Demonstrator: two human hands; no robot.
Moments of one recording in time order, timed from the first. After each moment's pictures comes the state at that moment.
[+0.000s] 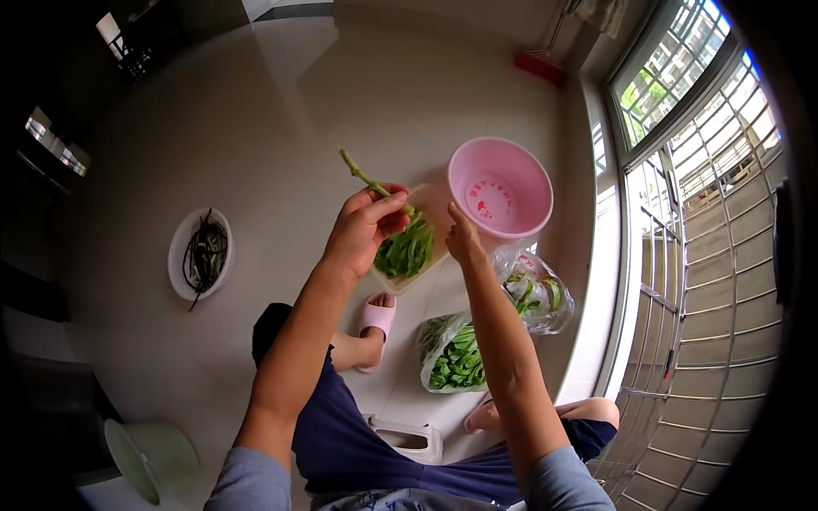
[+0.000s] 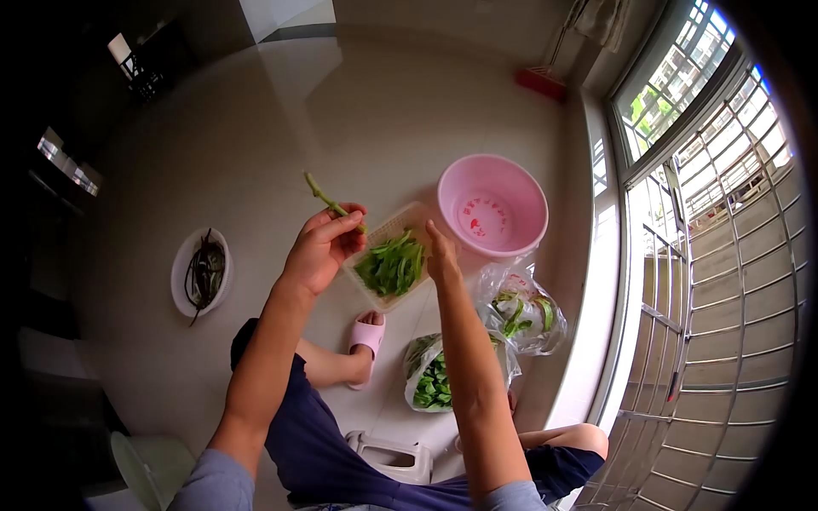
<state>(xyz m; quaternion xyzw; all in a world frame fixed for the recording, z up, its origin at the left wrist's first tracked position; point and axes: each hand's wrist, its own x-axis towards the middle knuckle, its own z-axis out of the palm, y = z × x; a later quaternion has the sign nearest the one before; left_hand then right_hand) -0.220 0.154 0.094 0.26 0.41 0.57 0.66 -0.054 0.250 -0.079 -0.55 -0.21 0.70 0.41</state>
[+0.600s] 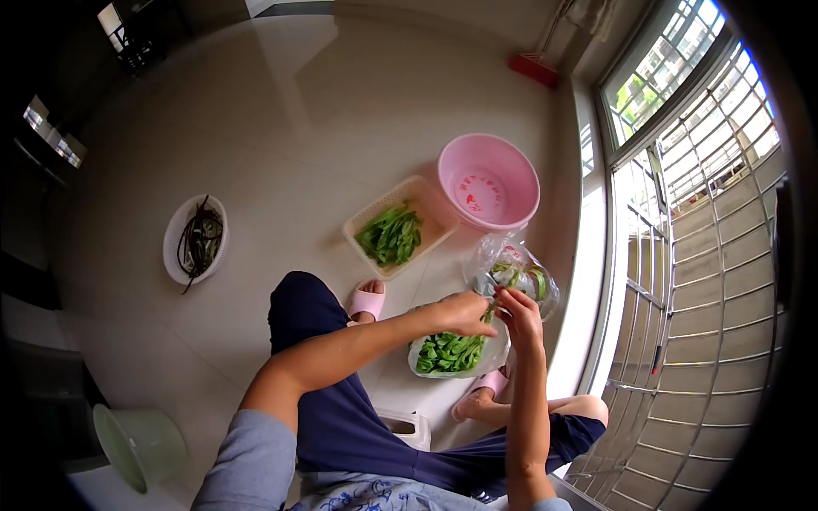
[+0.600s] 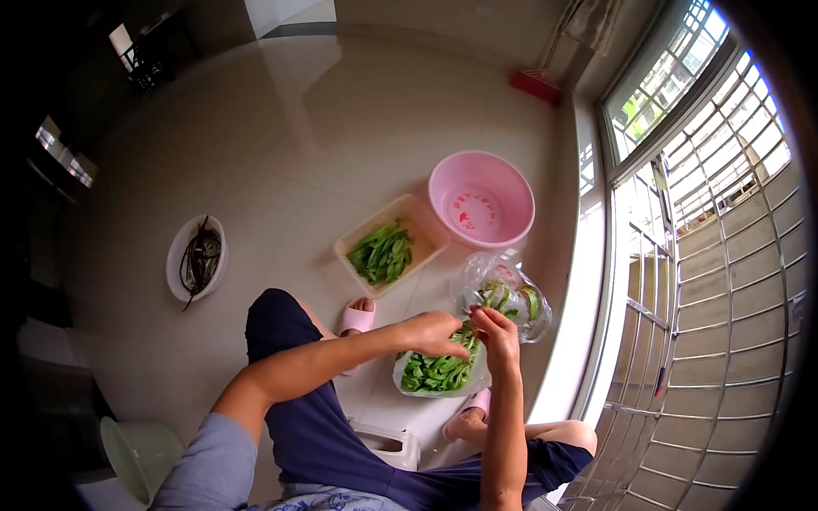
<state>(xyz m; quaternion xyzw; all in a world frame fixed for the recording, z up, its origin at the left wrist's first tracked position) -0.083 0.093 0.022 0.81 0.40 0.03 0.43 0.077 0.076 0.002 -0.56 -0.30 0.64 0.42</state>
